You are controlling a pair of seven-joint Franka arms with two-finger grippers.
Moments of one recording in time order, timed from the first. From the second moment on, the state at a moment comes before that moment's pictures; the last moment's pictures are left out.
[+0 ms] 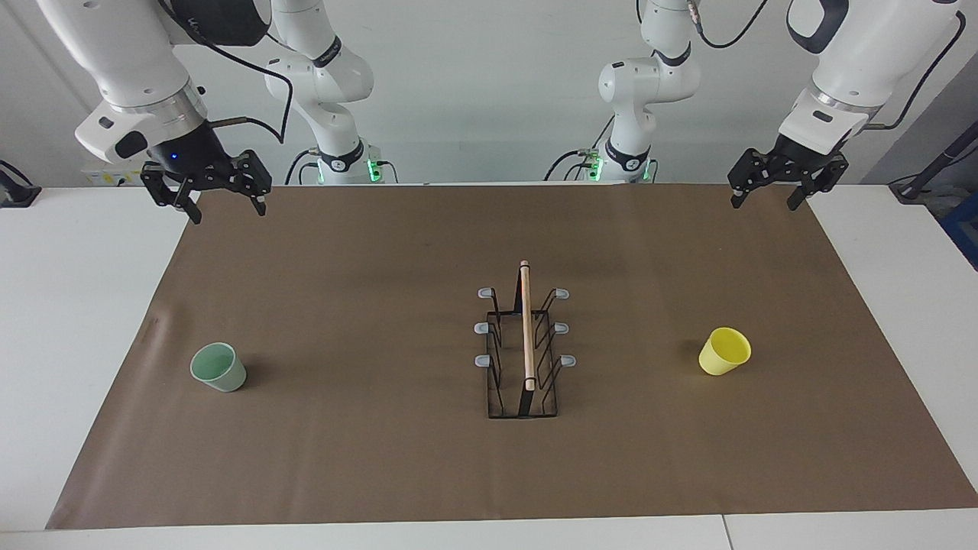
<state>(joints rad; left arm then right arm) 0.03 -0.04 -0.07 -1.61 -0.02 1.58 0.08 0.02 0.04 -0.03 -1.49 0.01 1.55 -0.14</state>
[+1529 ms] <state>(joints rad) 0.08 -0.04 -0.05 -1.62 -0.05 1.48 -0.02 0.15 0.23 -0.01 -1.49 -0.45 1.60 -0.58</state>
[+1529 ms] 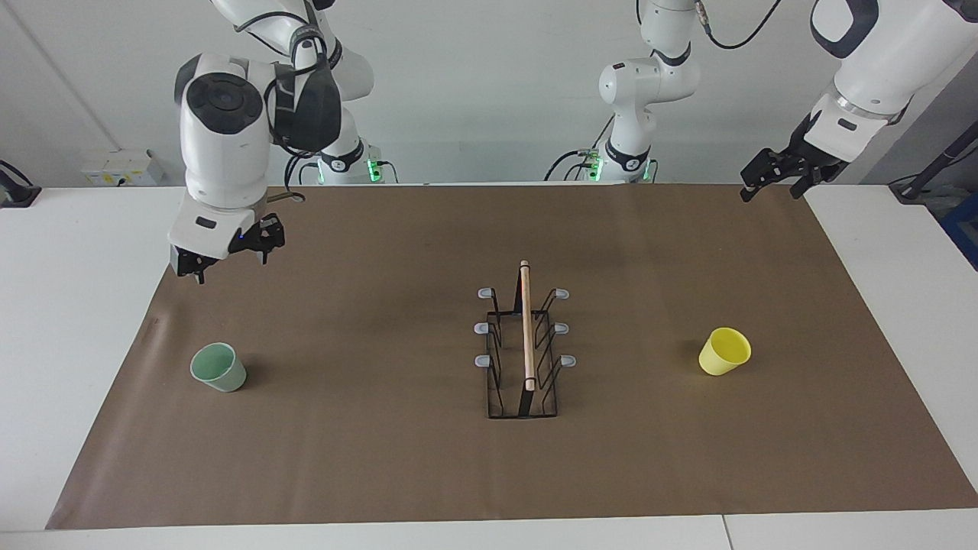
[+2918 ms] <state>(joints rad) 0.15 0.57 0.27 -1.25 -0.51 1.47 -0.33 0.31 0.42 -0.01 -1.83 -1.09 1.91 -0.91</state>
